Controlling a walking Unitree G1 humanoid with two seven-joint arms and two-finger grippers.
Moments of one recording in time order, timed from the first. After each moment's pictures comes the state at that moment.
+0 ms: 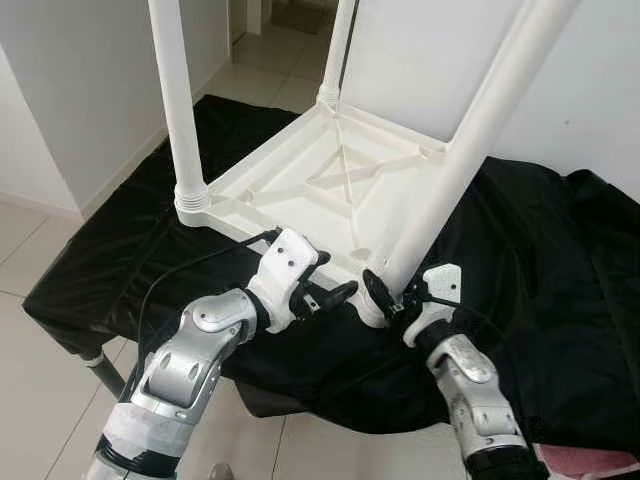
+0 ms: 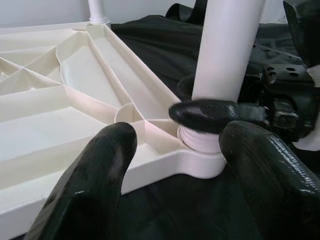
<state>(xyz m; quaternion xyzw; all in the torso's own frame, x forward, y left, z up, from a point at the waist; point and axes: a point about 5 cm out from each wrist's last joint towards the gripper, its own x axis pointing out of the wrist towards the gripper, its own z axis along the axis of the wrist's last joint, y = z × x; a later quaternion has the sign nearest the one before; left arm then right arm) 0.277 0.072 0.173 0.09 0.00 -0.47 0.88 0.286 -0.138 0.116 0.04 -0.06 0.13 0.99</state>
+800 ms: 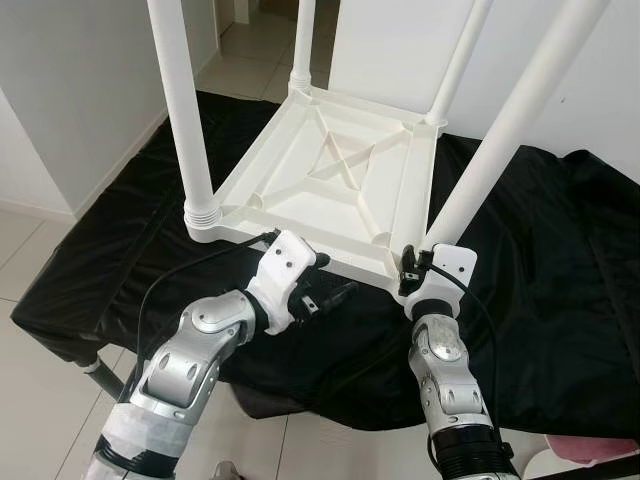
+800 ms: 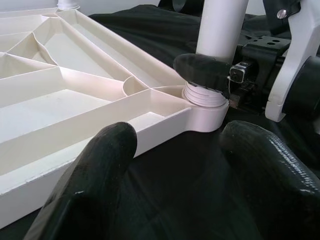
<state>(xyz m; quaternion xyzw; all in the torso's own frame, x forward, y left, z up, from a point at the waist) 0.278 0.074 0.171 0.08 0.00 -0.47 0.88 0.302 -0.139 0.128 0.04 -0.06 -0.11 0.99</state>
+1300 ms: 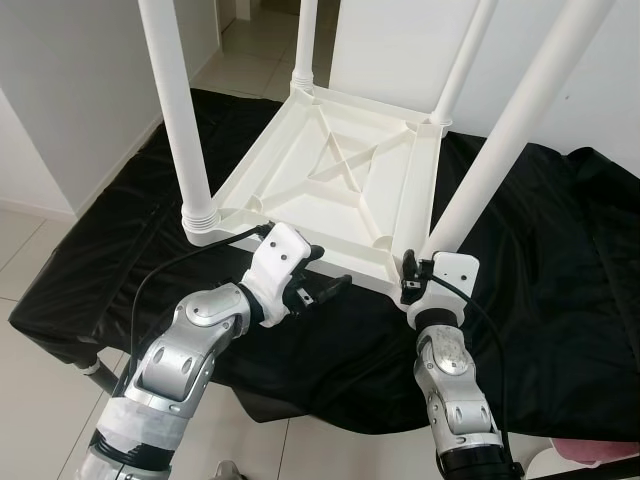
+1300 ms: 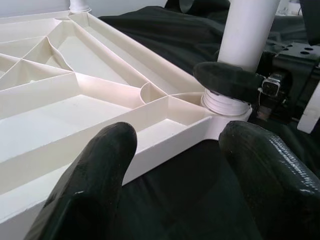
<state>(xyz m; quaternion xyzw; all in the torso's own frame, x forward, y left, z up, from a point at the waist) 0.281 0.077 0.176 0.09 -0.01 -0.47 0.88 0.282 -0.135 0.129 0.02 -0.07 -0.07 1.00</state>
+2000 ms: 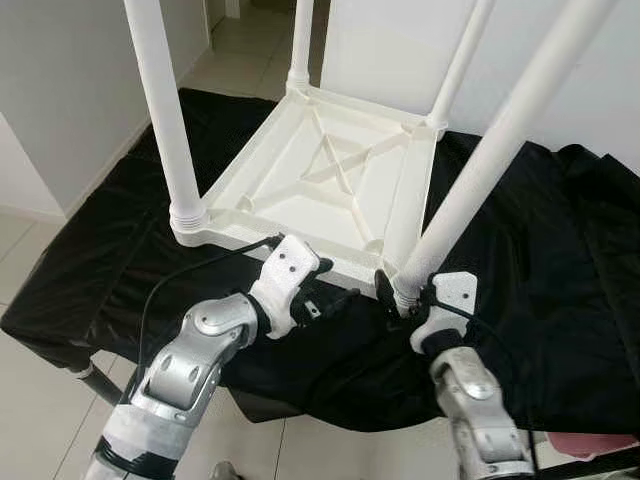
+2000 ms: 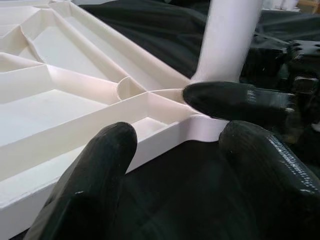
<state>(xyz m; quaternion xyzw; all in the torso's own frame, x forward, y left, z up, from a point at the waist) 0.275 0.072 0.167 0.08 0.01 -0.48 0.87 0.265 -0.147 0.124 0.02 -0.07 0.12 0.99</state>
